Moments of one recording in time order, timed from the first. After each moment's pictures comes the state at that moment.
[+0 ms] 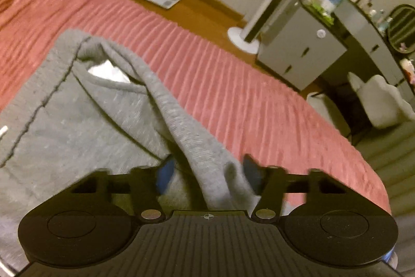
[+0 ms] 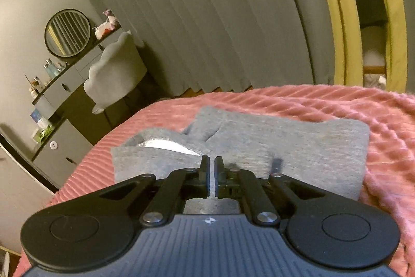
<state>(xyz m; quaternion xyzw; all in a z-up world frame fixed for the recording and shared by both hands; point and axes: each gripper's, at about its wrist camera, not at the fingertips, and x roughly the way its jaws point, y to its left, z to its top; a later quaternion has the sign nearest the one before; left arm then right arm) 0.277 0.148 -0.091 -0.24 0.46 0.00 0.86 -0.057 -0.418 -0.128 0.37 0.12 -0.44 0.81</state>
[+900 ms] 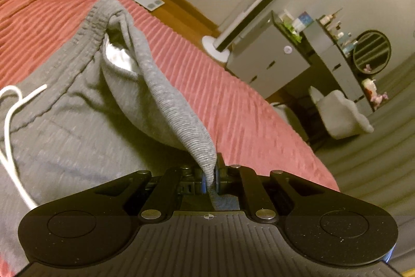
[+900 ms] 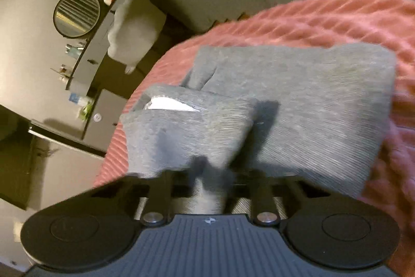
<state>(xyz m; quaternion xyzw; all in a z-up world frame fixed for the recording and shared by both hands) 0.174 0.186 -0.045 -0.31 0.41 -0.06 0.85 -0.086 -0.476 -0.176 0.55 0.17 -0.27 0.77</state>
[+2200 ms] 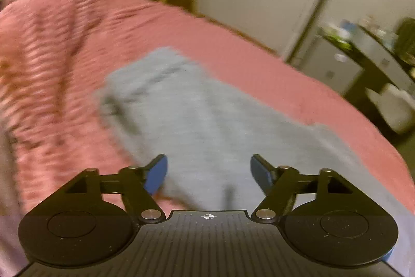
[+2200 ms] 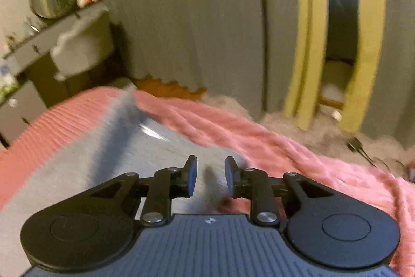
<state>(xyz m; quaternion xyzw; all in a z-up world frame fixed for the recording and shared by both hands) 0.015 0.190 -0.057 -0.19 0.37 0.07 0.91 -0.145 -0.443 -0.099 0.27 0.21 -0.49 0.80</state>
